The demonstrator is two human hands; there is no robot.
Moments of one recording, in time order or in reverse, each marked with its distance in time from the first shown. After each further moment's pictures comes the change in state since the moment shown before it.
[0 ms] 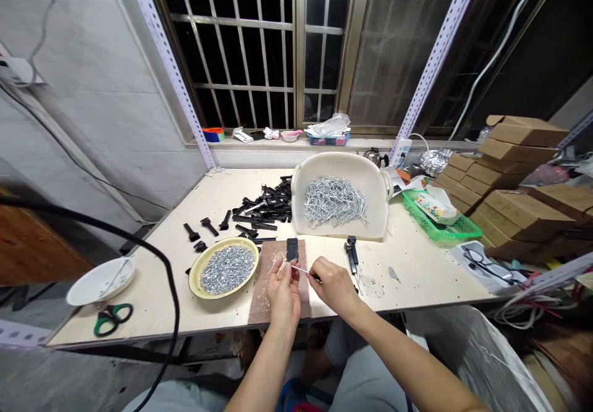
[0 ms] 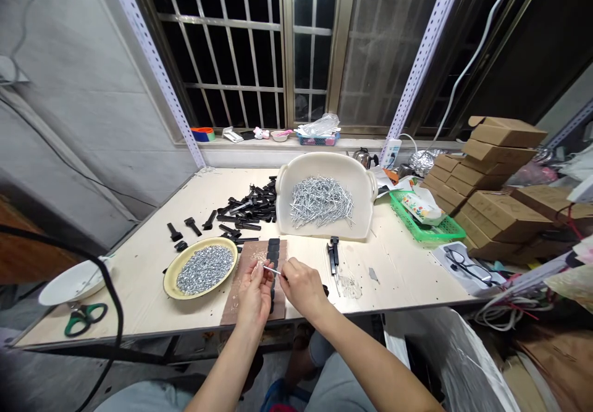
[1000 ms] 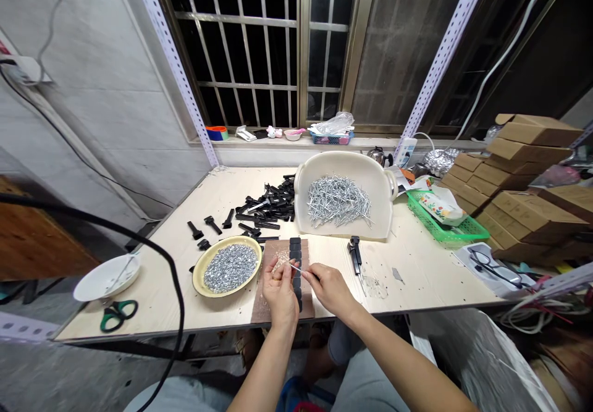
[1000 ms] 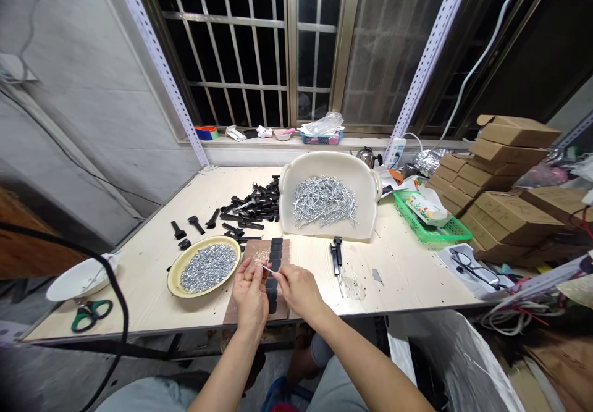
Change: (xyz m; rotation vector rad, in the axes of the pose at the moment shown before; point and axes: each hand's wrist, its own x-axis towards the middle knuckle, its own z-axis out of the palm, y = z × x) left_hand -0.001 0.003 -0.002 0.081 -0.053 0.274; right_hand 0.003 -0.008 0.015 0.311 -0.021 0.095
